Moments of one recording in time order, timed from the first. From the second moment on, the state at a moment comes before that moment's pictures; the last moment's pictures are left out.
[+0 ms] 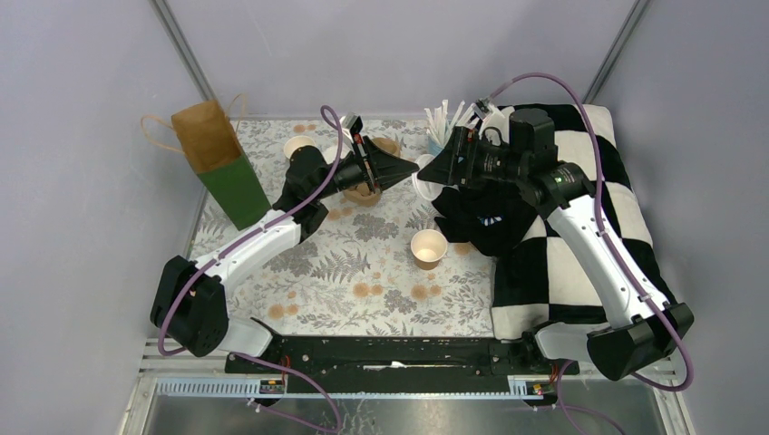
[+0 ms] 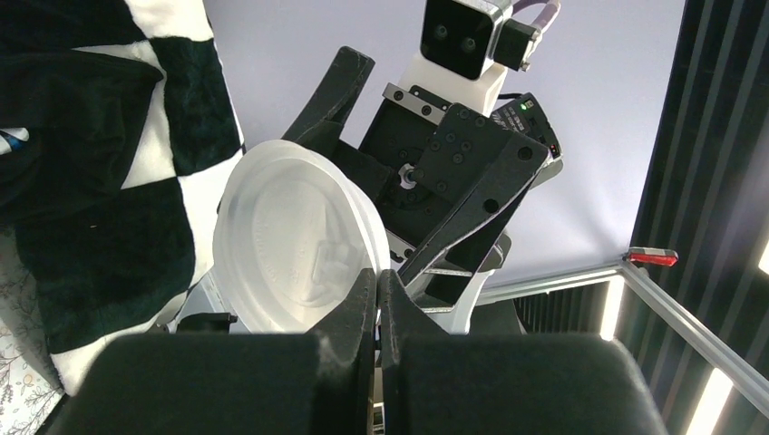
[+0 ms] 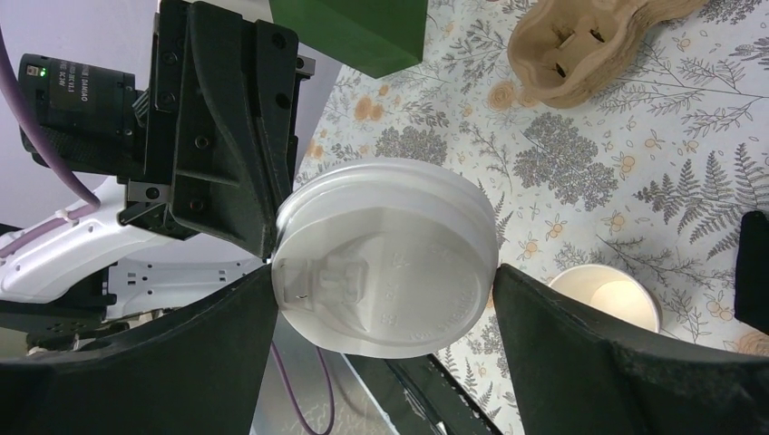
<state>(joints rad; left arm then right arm) -0.55 1.40 1.01 0.62 0.68 -1.60 0.39 1.29 1.40 -0.57 -0.62 0.58</state>
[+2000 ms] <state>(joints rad) -0.52 1.43 0.79 -0.03 0.61 -1.18 0.66 1.61 1.29 -0.91 -0.07 0.35</state>
